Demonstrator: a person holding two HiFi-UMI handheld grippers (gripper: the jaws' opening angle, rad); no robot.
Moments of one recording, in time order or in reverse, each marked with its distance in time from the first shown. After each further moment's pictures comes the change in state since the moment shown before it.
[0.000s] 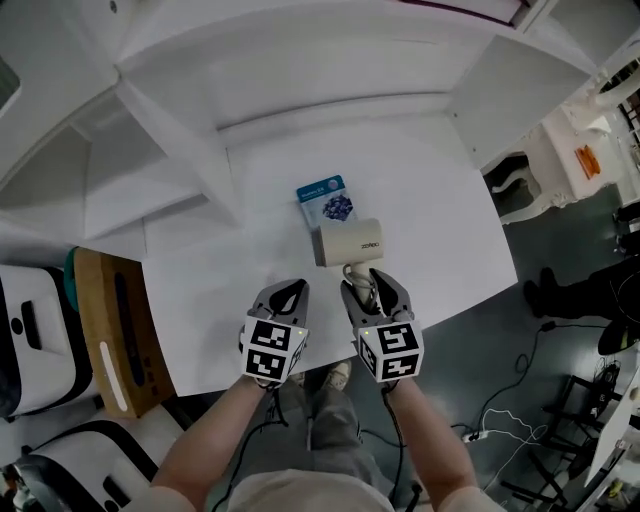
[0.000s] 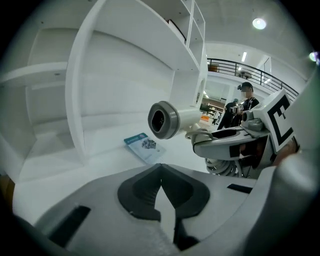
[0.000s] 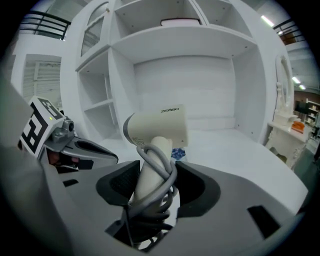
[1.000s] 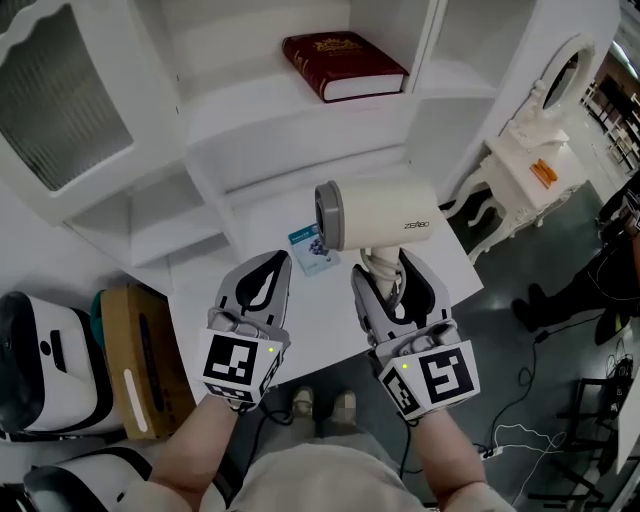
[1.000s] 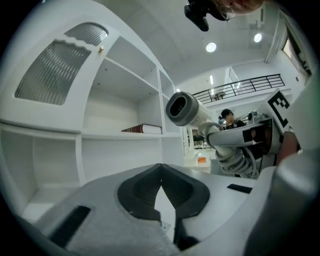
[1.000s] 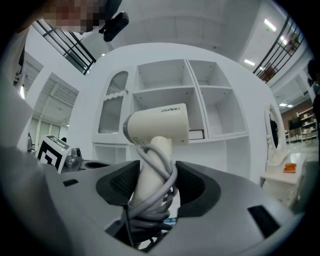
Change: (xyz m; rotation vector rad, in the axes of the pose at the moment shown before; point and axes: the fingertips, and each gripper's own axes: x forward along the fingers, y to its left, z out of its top) left arm -0.216 -0.078 0.252 0.287 -0.568 0.038; right arm -0.249 0.054 0.258 -0.078 -0.577 -0.033
